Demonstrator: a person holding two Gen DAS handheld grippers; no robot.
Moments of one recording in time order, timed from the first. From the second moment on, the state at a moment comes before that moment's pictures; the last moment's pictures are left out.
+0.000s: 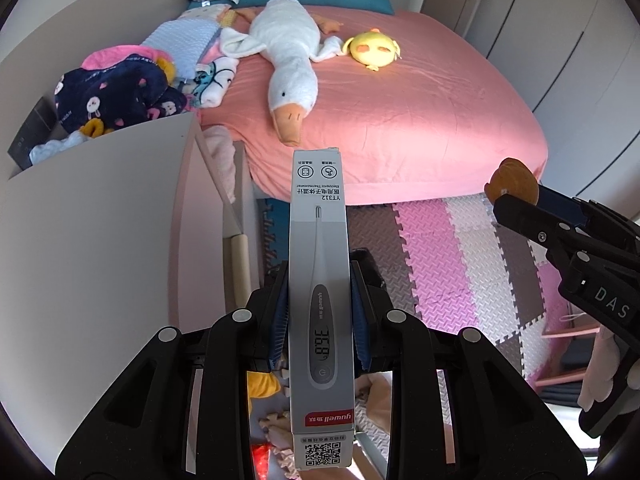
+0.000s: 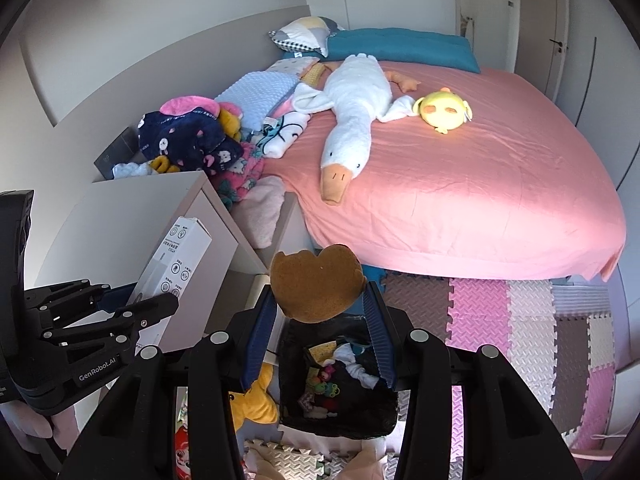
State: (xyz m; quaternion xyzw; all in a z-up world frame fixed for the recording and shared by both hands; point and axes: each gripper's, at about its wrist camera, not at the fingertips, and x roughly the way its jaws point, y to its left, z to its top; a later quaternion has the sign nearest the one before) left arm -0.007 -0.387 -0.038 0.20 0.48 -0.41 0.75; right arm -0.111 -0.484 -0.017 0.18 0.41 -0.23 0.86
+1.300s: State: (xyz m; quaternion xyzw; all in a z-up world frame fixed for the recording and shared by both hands) left arm -0.005 -0.377 -0.015 0.19 0.42 -0.40 0.80; right arm -0.121 -0.489 -0.007 0.20 0.39 -0.25 0.86
